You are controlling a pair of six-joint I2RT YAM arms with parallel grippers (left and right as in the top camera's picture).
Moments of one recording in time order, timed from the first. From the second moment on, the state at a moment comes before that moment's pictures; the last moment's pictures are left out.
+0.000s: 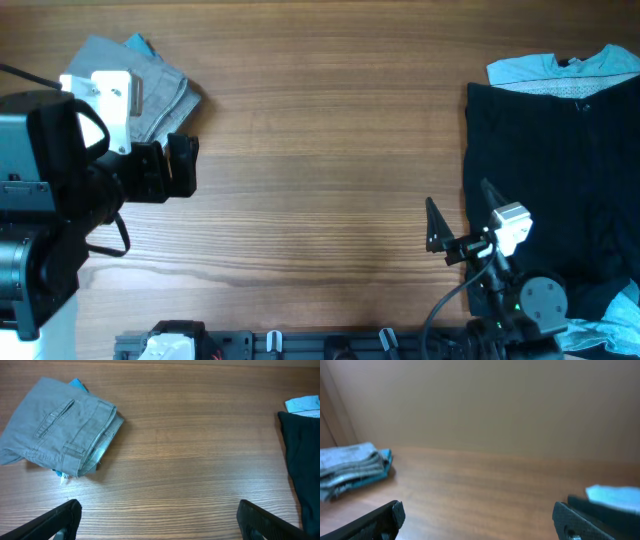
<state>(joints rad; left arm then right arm) -0.06 1.17 1.81 -1.43 0.09 -0.05 0.22 0.02 0.19 -0.18 -0.11 0.08</state>
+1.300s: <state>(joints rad) -0.07 1.14 1.79 -1.38 0.09 -0.05 0.22 0.02 0.01 0.00 -0.10 0.21</state>
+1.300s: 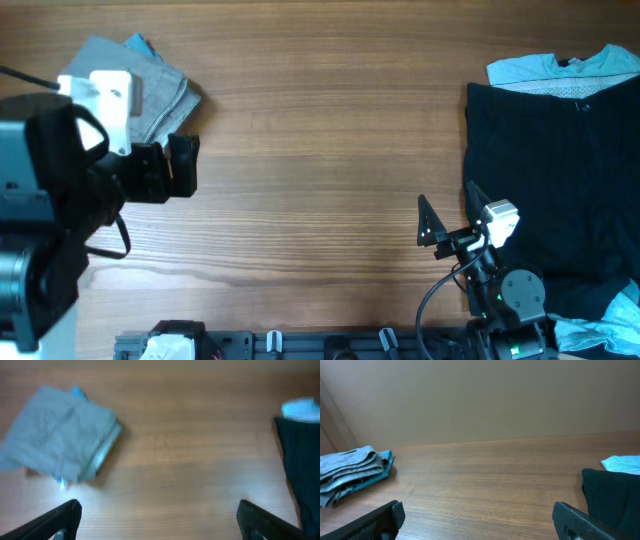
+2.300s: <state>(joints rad) 0.05 0.06 0.25 -0.32 0.05 -0.09 0.22 0.02 0.01 0.00 -0.10 0.21</state>
